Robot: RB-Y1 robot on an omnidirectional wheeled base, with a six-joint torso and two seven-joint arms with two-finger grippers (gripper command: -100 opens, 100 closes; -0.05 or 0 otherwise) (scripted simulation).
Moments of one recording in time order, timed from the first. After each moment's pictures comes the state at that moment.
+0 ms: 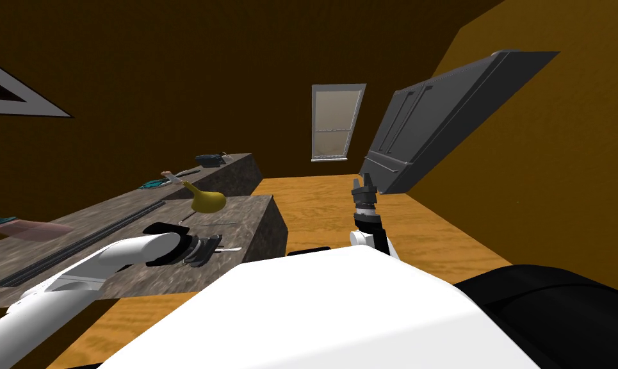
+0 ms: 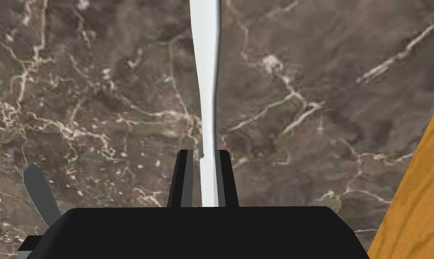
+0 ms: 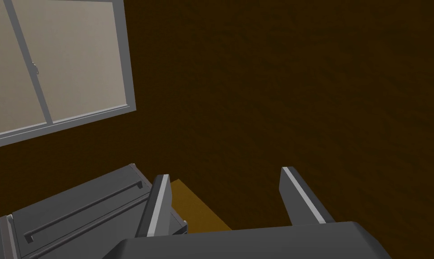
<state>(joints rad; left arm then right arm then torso) 0.41 1.14 0.21 -1.80 1.17 1.29 -0.12 0.53 0.04 0.03 -2.28 0.01 -0.46 0.02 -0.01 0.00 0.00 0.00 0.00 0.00</state>
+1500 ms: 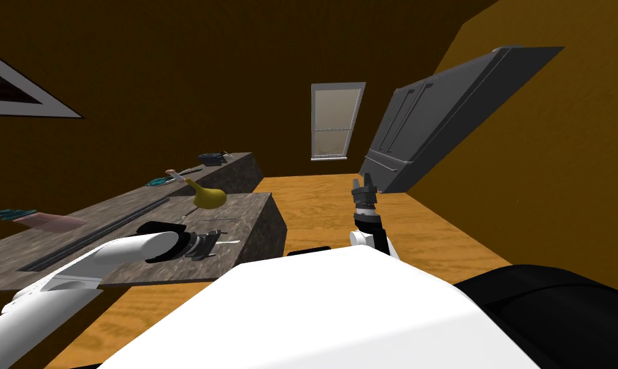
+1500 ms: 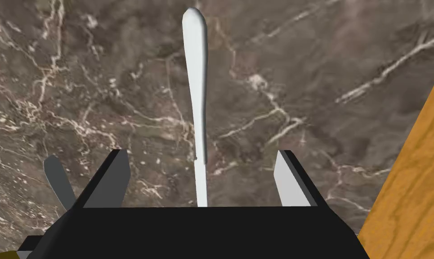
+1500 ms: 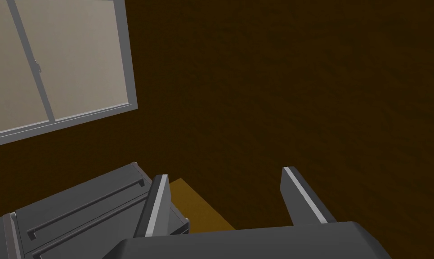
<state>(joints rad) 0.40 1.13 0.23 -1.79 1.13 1.22 -0.14 0.53 0.04 0.03 -2.28 0.01 -0.46 0.02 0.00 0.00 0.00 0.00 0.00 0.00</state>
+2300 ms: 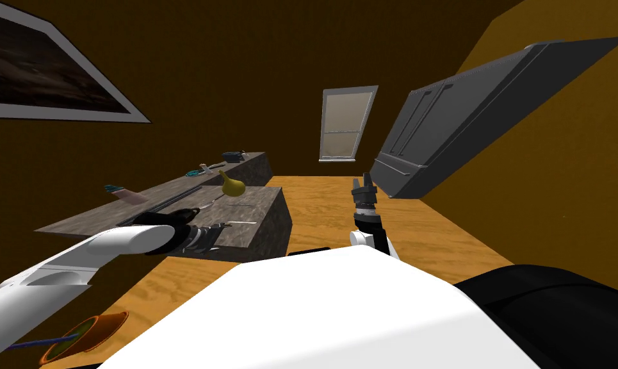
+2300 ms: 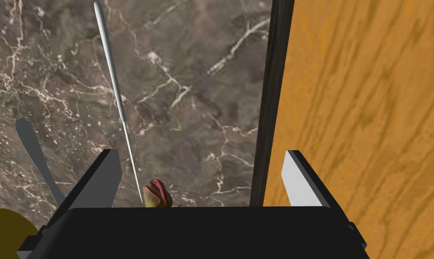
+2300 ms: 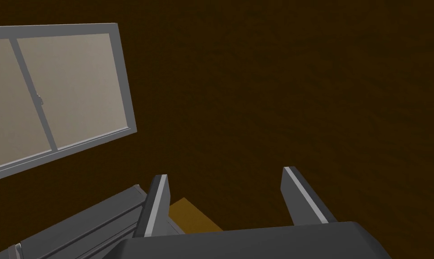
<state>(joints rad) 0.41 1.20 0.27 -1.91 1.22 1.24 -0.12 0.53 0.04 0.03 -2.28 0.01 -0.46 0.02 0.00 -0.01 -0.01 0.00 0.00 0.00</state>
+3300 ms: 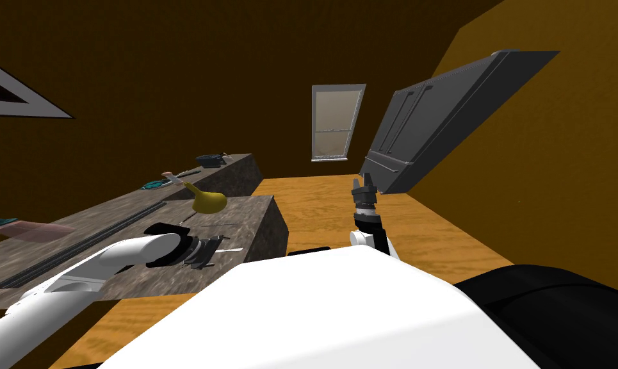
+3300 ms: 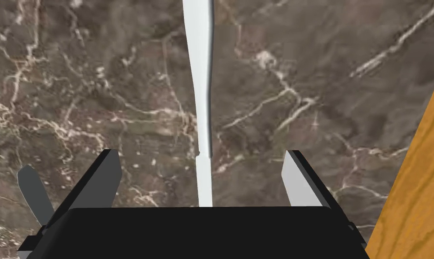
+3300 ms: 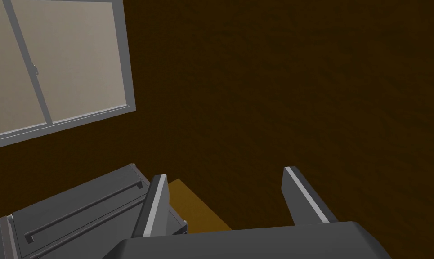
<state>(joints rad) 0.42 1.15 0.20 -1.81 1.19 1.29 -0.12 0.53 0.04 0.03 -2.28 0.01 -0.46 0.02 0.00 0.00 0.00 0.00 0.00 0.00</state>
